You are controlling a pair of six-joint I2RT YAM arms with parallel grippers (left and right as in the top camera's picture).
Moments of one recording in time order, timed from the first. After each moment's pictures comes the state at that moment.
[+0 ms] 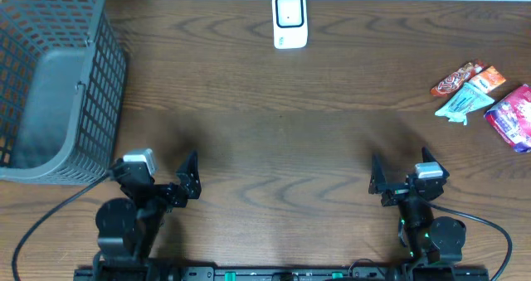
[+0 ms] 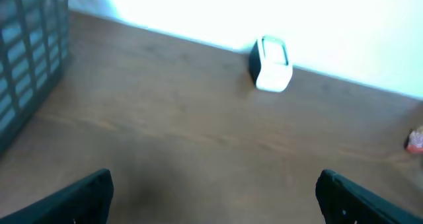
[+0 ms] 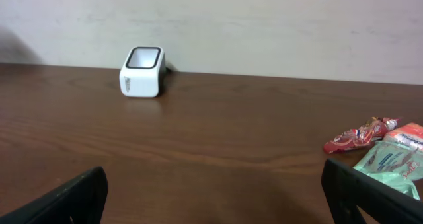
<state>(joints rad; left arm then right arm) -0.04 0.23 0.34 -0.38 0.17 -0.29 0.02 0.01 0.01 -0.06 -0.12 -0.01</state>
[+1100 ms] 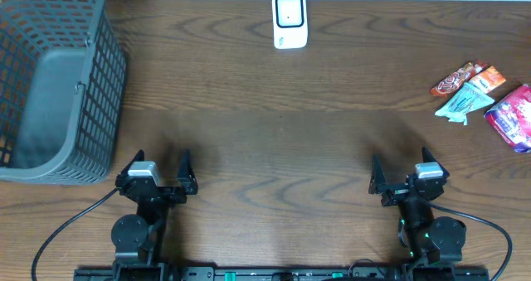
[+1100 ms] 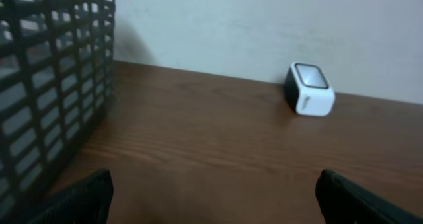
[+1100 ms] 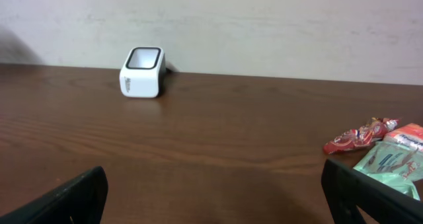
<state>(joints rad) -0.01 0.01 0.01 -0.10 0.06 -0.16 0.02 0.01 0.01 -0.06 -0.12 -0.01</state>
